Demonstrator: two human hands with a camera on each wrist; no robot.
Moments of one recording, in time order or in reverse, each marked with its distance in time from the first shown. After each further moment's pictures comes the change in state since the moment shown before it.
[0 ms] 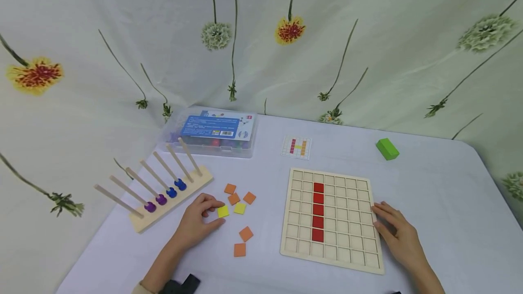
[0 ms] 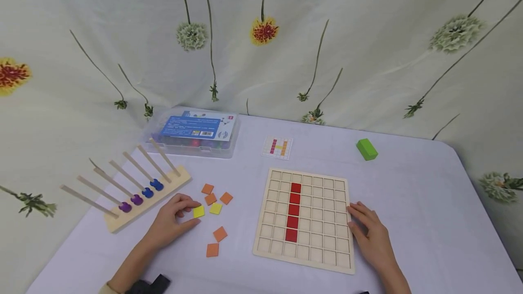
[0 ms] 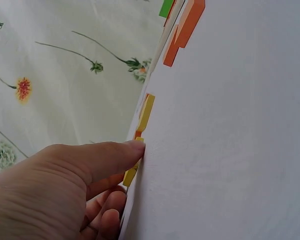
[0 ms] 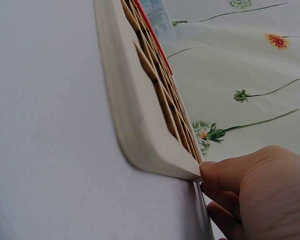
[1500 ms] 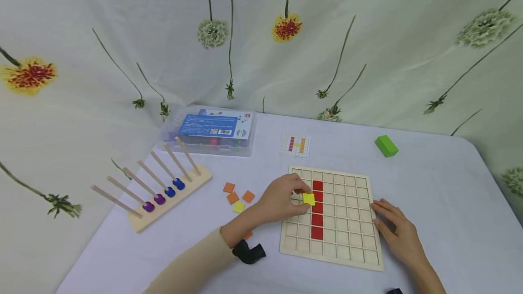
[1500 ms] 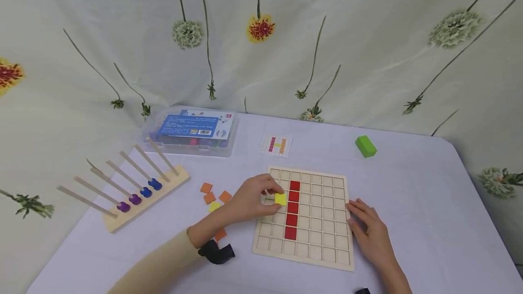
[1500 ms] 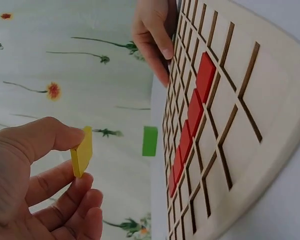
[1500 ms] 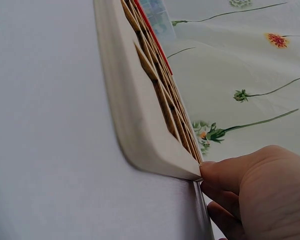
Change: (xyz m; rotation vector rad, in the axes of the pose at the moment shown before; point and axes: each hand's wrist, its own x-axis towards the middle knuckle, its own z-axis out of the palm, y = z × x) left_hand 0.075 0.173 0.069 -0.023 -0.322 0.373; right_hand 0.001 -0.001 -0.002 -0.007 -0.008 0.004
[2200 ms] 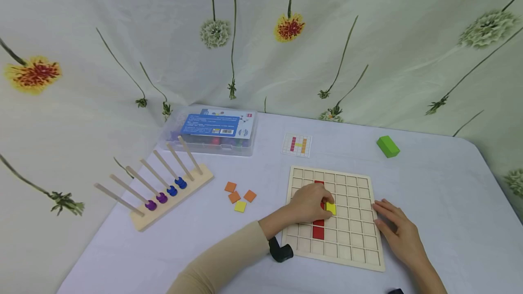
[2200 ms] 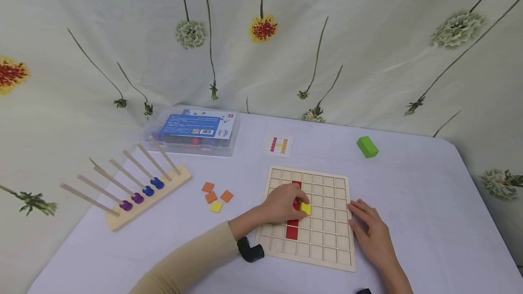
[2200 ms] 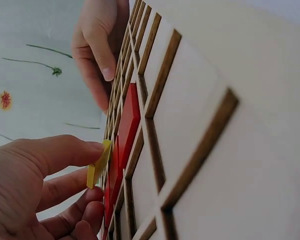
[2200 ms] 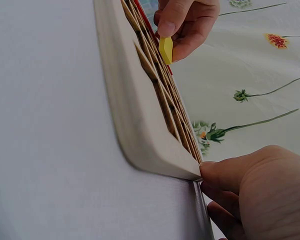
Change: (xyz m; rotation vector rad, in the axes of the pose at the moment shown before) left_hand 0.043 0.001 0.064 0.136 -0.168 -0.046; right_hand 0.000 0.000 0.002 0.002 0.001 0.005
